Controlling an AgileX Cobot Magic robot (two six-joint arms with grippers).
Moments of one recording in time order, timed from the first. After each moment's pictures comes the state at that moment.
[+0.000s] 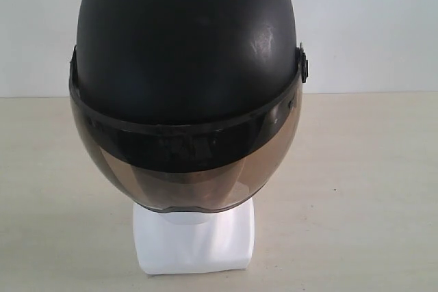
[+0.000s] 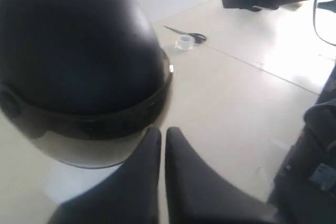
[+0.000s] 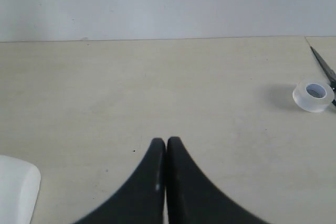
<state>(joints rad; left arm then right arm) -0.14 0.50 -1.02 -0.81 1.17 0.60 0.78 0.80 -0.96 -0.79 1.08 0.92</state>
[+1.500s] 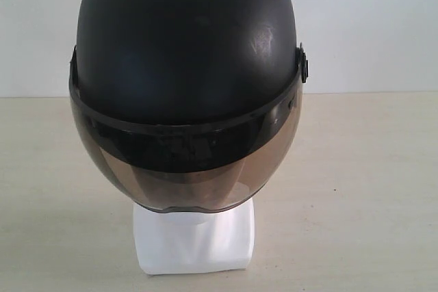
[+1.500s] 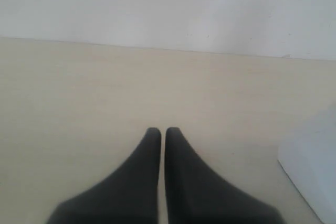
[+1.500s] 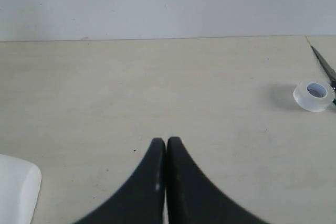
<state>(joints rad) -0.02 0.00 0.00 -0.05 0.28 -0.02 0.78 0.80 -0.96 -0.79 1.08 0.92</state>
